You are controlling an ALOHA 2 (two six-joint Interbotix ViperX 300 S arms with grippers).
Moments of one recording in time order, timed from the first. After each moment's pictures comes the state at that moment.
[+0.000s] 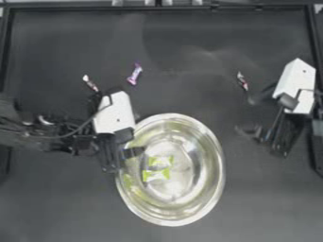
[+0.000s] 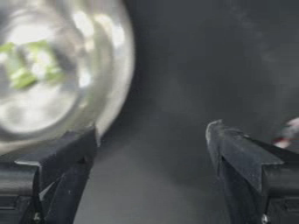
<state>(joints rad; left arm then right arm) -0.01 -0.18 0.62 0.69 0.43 -0.83 0.04 -0.62 0.87 -0.63 0.73 0.96</state>
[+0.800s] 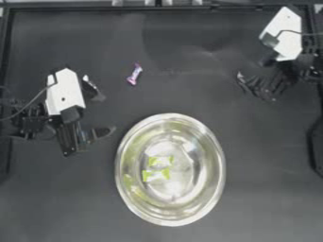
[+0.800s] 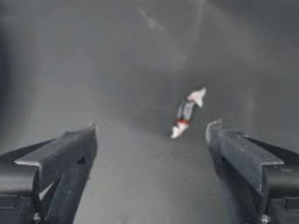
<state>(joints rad) 0.04 -0.43 0.79 0.68 0.45 -0.80 -0.48 -0.46 0.86 -0.26 0.62 0.43</state>
